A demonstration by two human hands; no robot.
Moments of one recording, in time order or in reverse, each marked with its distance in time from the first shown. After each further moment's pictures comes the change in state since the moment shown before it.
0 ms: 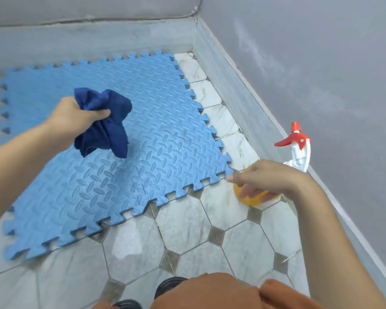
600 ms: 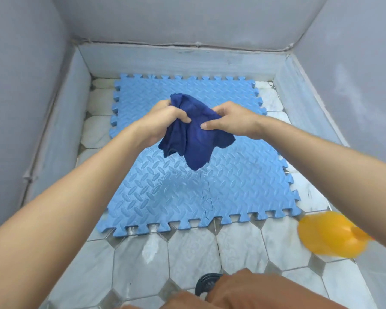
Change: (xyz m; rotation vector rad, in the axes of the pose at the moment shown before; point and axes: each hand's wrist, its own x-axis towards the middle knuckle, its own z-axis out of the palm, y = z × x) left_hand 0.024 -0.032 -0.092 -0.456 -0.258 -0.007; right_hand 0.072 -0.278 0.032 -0.143 0.026 -0.813
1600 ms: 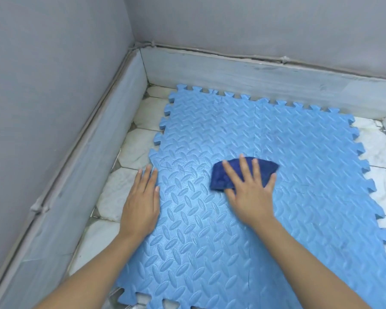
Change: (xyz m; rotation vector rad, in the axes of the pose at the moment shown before) left_hand 0.009 -0.224 -0.109 1.101 0.675 0.028; right_hand 0.149 0.112 0.148 -0.734 0.309 -0.120
